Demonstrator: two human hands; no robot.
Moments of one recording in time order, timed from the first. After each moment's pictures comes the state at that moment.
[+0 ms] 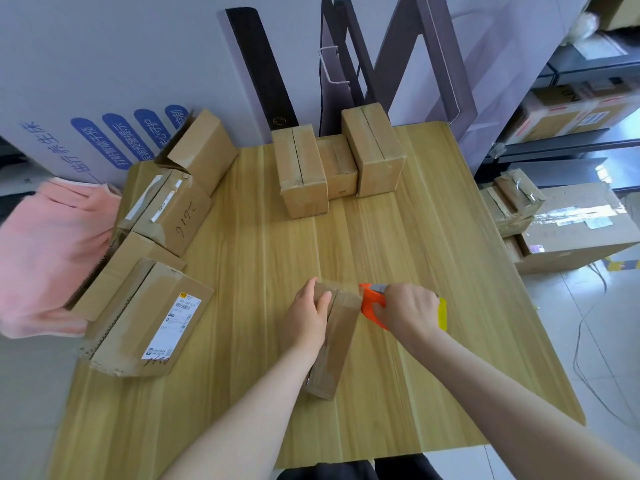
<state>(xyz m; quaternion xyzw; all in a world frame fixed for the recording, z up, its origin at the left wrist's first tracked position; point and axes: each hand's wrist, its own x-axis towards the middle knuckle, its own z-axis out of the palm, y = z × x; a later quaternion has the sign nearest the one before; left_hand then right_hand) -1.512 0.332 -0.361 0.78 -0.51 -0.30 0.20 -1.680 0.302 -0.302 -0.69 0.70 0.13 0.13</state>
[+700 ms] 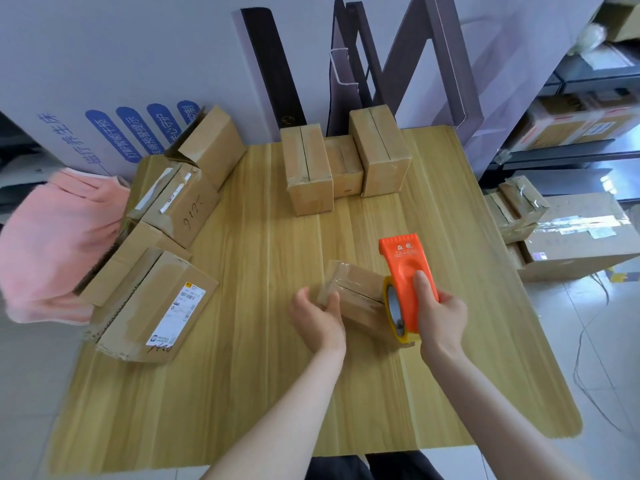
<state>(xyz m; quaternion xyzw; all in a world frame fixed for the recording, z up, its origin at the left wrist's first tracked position) -1.556 0.342 -0.356 0.84 -0.27 -0.26 0.40 -1.692 0.340 -0.258 -0.24 0.76 -0.42 0.44</state>
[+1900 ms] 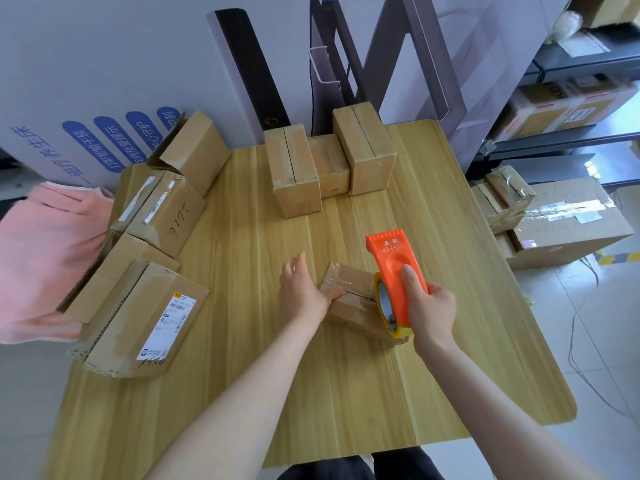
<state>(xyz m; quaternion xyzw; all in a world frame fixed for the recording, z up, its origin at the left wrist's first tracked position) -1.523 0.300 -0.339 0.80 -0.49 -0.29 0.18 -1.695 0.334 -0.260 -0.24 0.75 -0.42 0.45</state>
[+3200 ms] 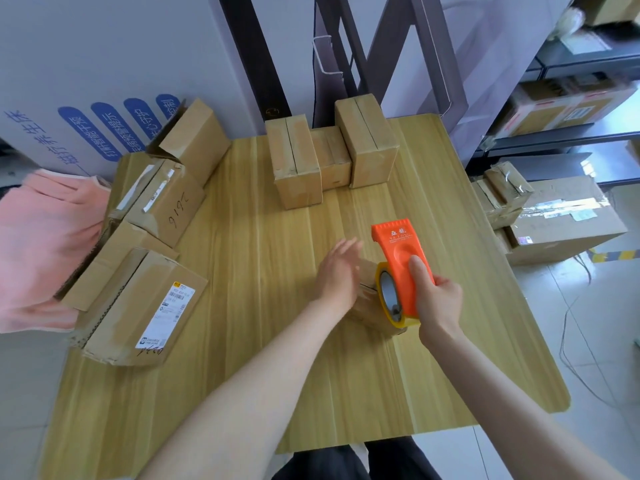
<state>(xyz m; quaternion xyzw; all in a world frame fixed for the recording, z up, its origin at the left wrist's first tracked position) -1.563 0.288 -0.336 0.65 -0.69 -0.26 0.16 -1.700 0.335 -0.262 -0.23 0.74 -0.44 0.45</state>
